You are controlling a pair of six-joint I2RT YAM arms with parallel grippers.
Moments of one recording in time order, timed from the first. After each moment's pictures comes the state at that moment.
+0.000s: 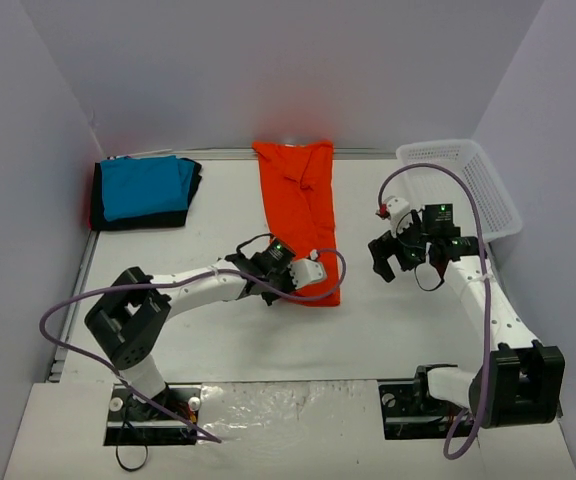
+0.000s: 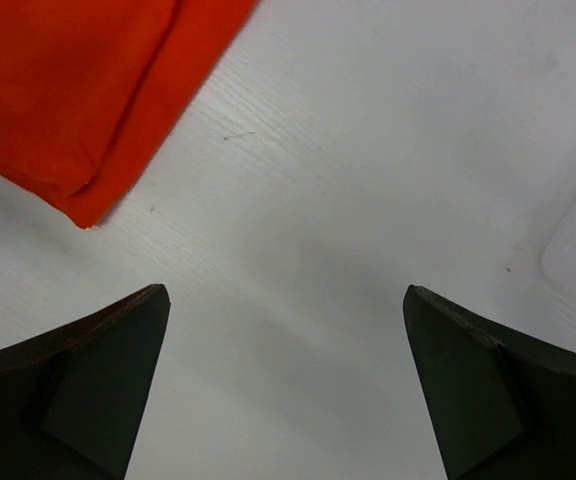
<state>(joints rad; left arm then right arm) -0.87 1.69 1.05 -0.35 0.05 0.44 0.07 1.23 0.90 -0.59 -0.34 -0.46</state>
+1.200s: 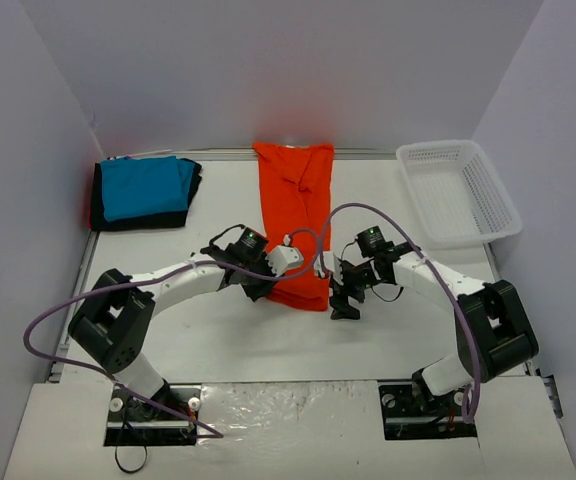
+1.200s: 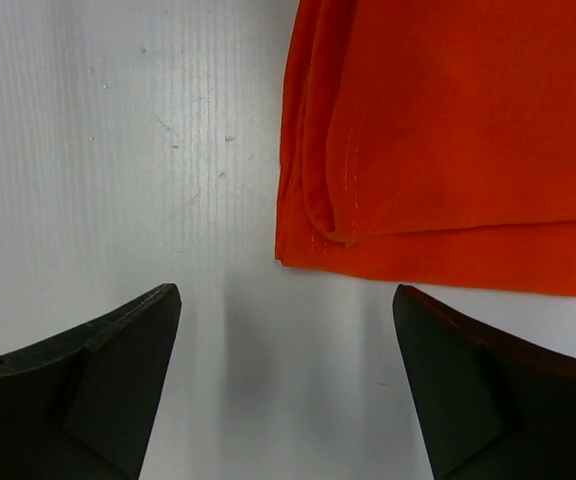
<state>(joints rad) -0.68 1.61 0.98 -0.39 0.28 0.34 0.41 1.47 0.80 -0.54 -0.74 -0.99</state>
